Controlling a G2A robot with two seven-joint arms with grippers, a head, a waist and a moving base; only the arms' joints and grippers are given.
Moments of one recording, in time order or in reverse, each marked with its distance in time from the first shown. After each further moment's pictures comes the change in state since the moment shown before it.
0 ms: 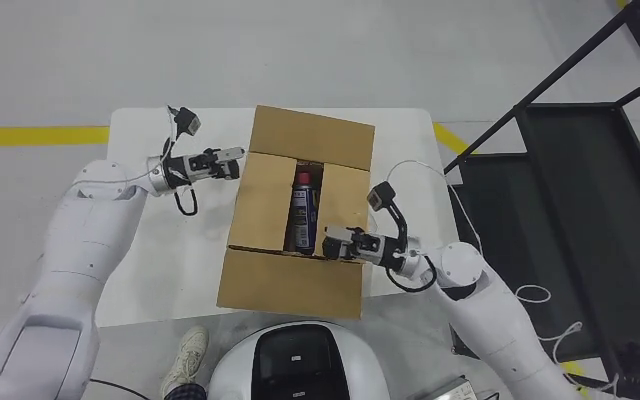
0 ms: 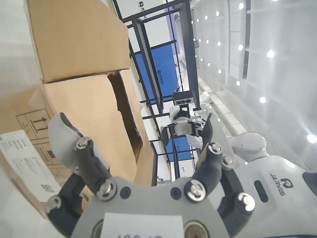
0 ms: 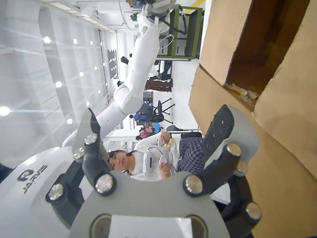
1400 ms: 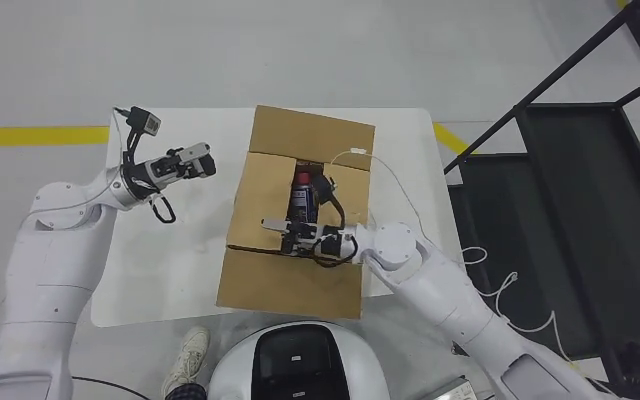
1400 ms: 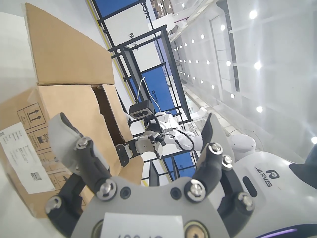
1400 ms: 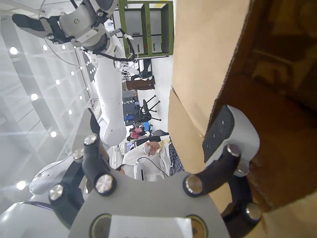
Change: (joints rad) left arm 0.226 0.106 -0.218 -0.364 0.026 0.092 0.127; right arm 0.307 -0.107 -0.348 0.207 -0.038 0.121 -0.149
